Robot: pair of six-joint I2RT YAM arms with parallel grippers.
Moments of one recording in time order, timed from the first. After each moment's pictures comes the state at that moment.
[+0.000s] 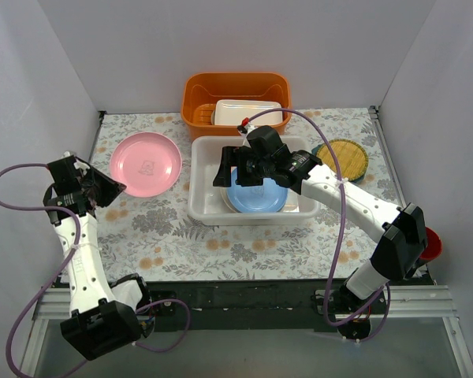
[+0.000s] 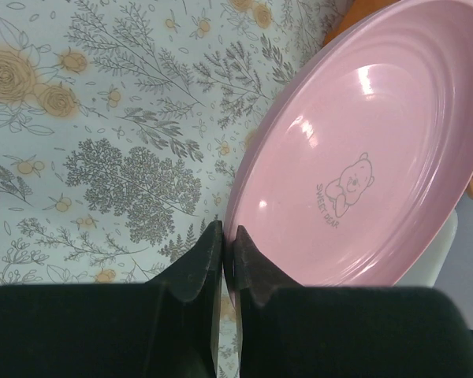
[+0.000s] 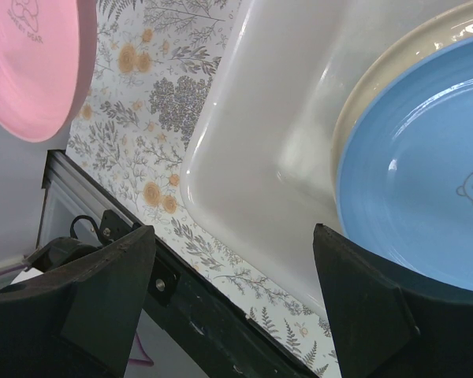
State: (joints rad) left arm 0.40 0.98 1.07 -0.83 0.29 -0.60; right arm 0.83 1.58 1.45 -0.51 -0.18 0.64
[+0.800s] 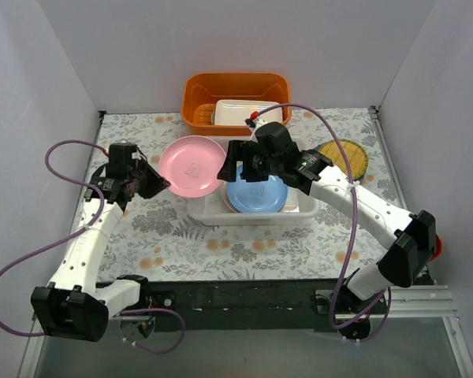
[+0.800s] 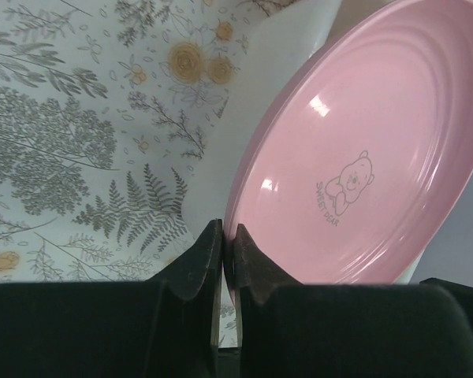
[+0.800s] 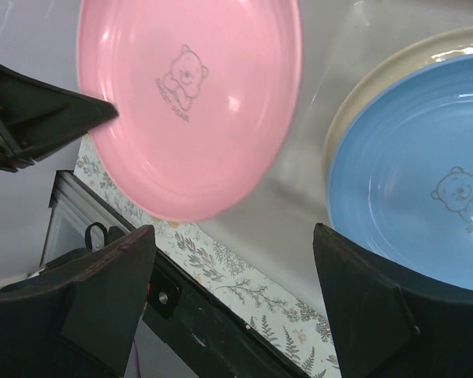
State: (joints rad) left arm -0.09 1.09 1.07 -0.76 0.12 -0.82; right arm 0.82 1.52 1.45 -0.50 -0.14 0.64
